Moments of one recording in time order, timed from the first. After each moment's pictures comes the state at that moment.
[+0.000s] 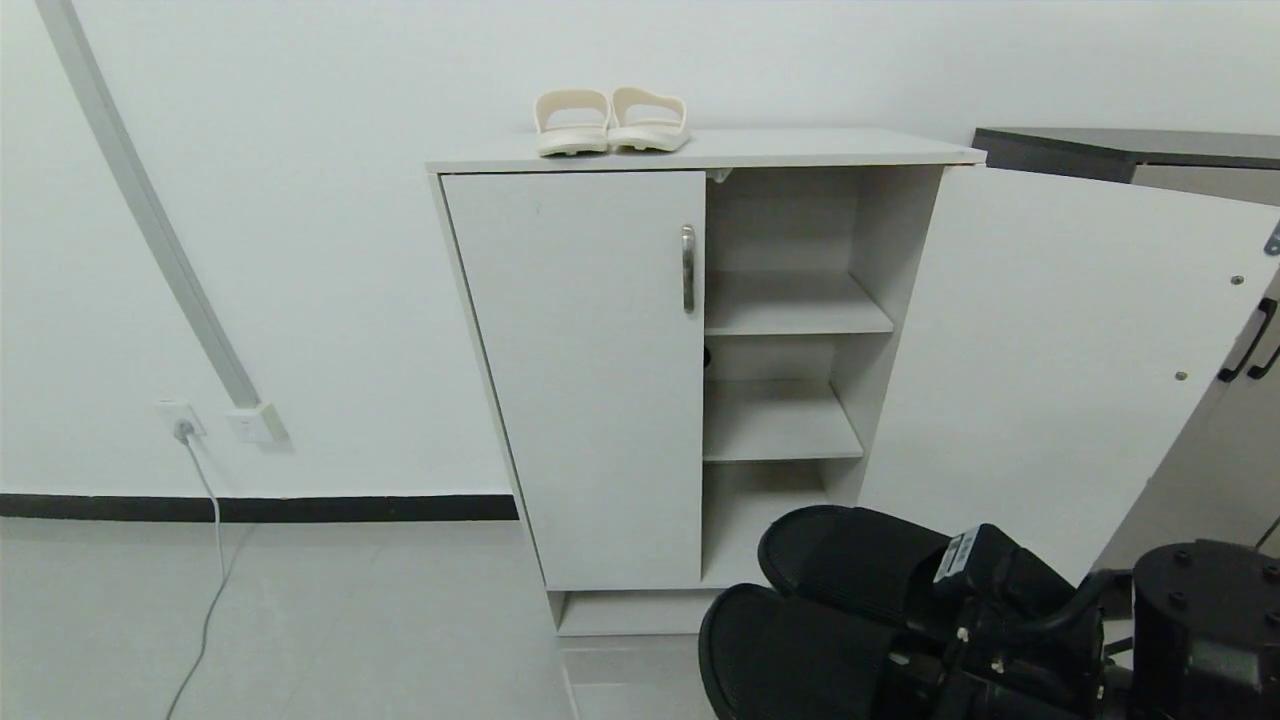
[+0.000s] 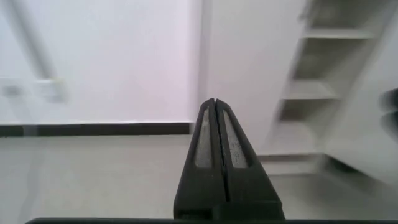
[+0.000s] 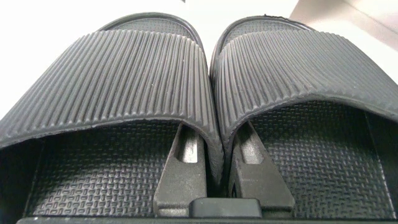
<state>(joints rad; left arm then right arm) -0.06 0.13 -0.11 0.01 0.13 0.03 0.81 1.54 -0.27 -0.96 -0.01 -0.13</state>
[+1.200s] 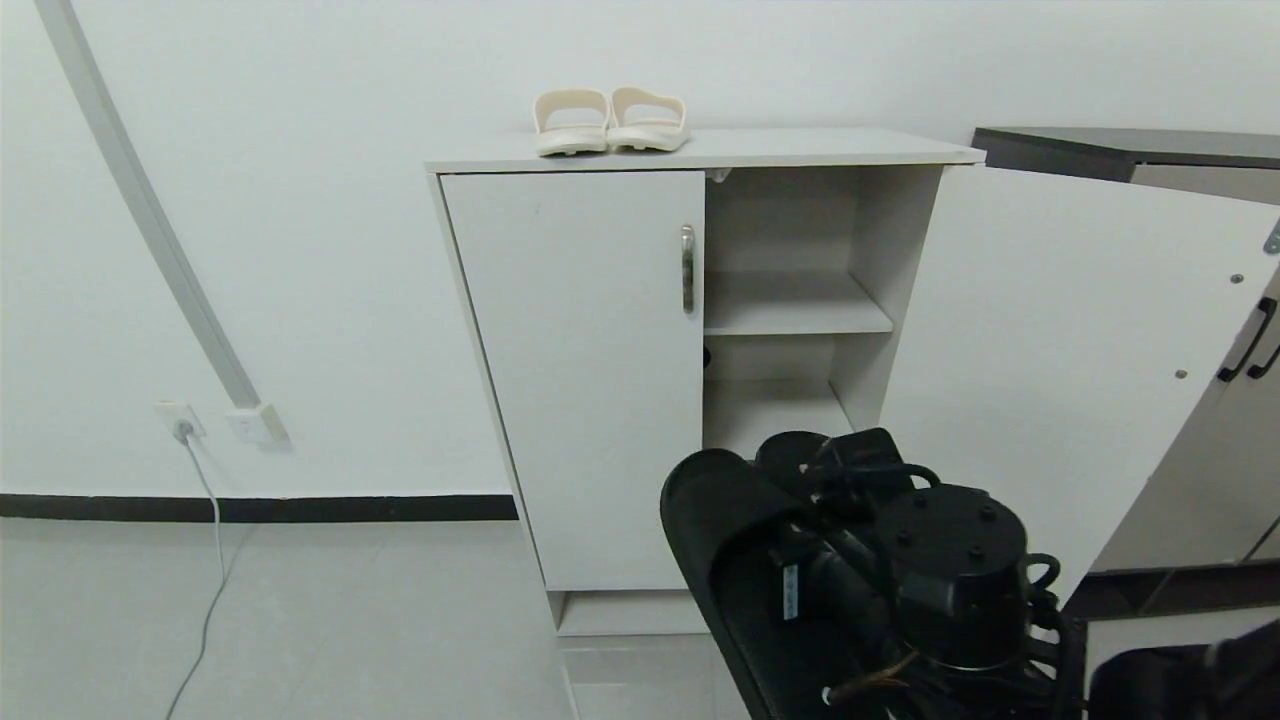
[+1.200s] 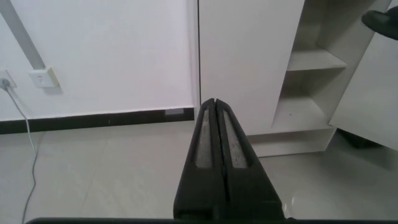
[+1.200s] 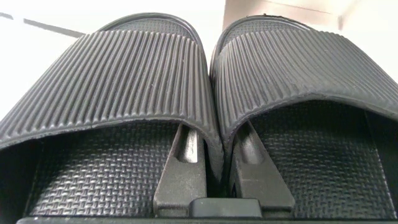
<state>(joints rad) 0.00 0.00 0.00 0.00 -0.02 0.03 0.94 1.85 -0.65 -0.96 -0.62 0.19</state>
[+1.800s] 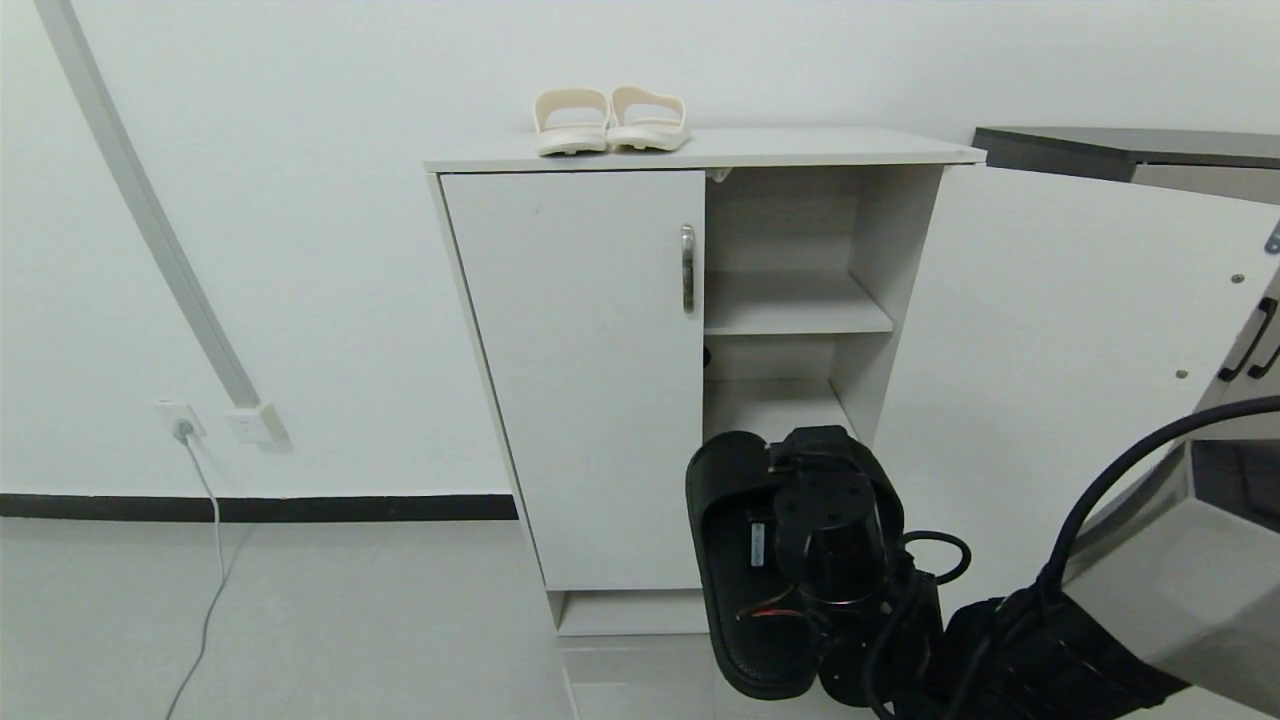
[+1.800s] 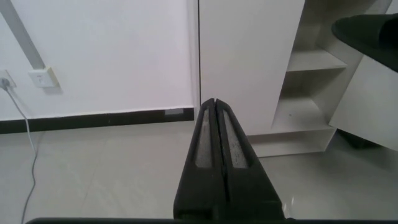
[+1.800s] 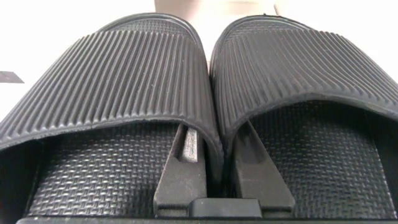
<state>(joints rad) 0.00 0.00 0.00 0.00 -0.02 0.03 0.88 2.08 -0.84 -0.97 -0.82 0.23</state>
